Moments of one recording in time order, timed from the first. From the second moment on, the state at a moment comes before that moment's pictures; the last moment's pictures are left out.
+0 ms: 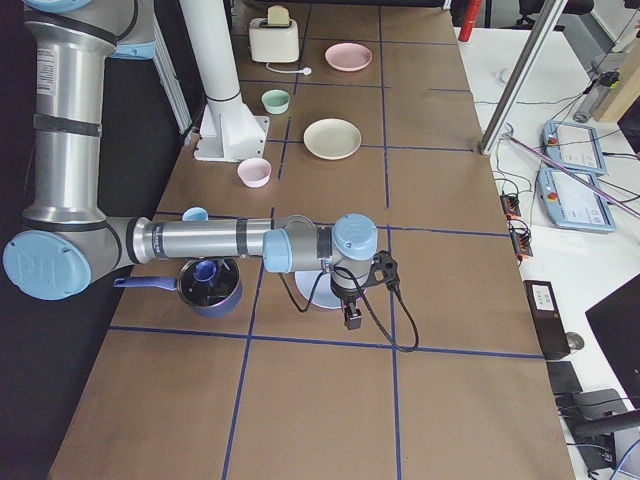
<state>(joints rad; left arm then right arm) -1.54 -1.45 -1.79 -1.44 -2.37 0.14 1.49 -1.69 1.75 -1.55 2.36 -0.16</state>
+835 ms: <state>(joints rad) -1.54 -1.45 -1.78 -1.45 -2.40 0.14 1.49 -1.69 1.74 -1.55 2.36 -0.16</state>
